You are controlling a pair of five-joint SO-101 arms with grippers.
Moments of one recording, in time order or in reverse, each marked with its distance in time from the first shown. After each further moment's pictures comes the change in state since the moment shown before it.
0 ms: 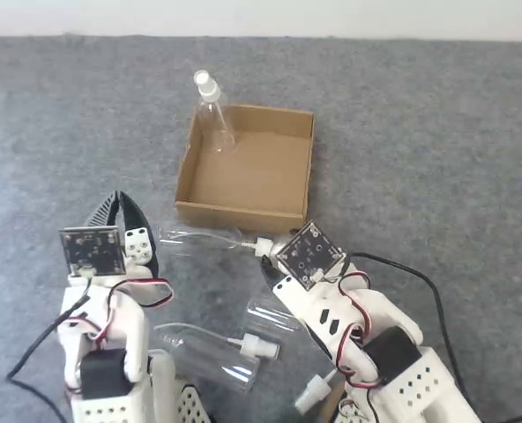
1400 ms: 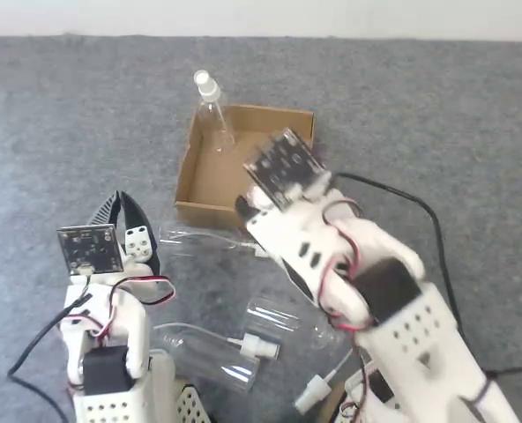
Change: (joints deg) left arm -0.1 0.0 2.2 -2.0 2.4; right arm 0.1 34.8 -47.2 11.8 -0.2
